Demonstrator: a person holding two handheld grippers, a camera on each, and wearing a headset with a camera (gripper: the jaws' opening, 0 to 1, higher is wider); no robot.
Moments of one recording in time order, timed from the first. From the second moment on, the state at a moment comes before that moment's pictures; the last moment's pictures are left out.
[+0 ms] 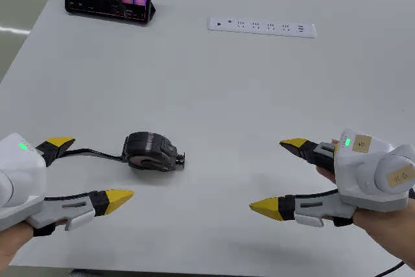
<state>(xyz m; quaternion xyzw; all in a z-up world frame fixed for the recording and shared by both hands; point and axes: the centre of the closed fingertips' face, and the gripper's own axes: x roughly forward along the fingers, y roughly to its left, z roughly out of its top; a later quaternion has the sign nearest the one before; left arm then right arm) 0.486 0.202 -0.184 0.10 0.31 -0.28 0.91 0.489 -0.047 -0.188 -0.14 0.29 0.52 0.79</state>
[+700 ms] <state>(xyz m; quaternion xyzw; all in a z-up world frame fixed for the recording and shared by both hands) 0.468 0.205 -0.182 0.08 0.32 -0.31 0.89 0.479 -0.070 -0.189 -0.14 0.30 0.50 0.80</state>
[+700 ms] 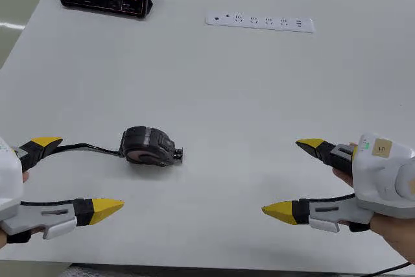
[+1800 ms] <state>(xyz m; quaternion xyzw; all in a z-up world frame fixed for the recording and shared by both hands) 0.442 0.202 -0.180 0.08 0.33 -0.35 0.87 0.458 -0.103 -0.195 -0.14 0.32 0.47 0.81</state>
